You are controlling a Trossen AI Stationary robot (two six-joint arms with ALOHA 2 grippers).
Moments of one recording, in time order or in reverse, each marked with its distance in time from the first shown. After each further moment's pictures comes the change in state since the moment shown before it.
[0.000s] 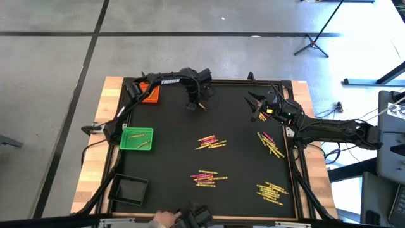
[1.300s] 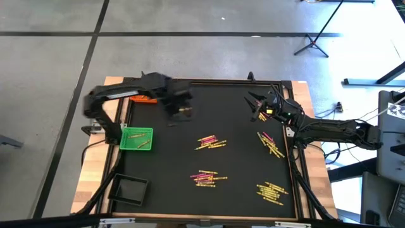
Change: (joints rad) left arm -0.374 -0.657 -0.072 -0.510 -0.204 -0.786; right arm 0.000 0.000 0.001 -0.003 0.000 -0.024
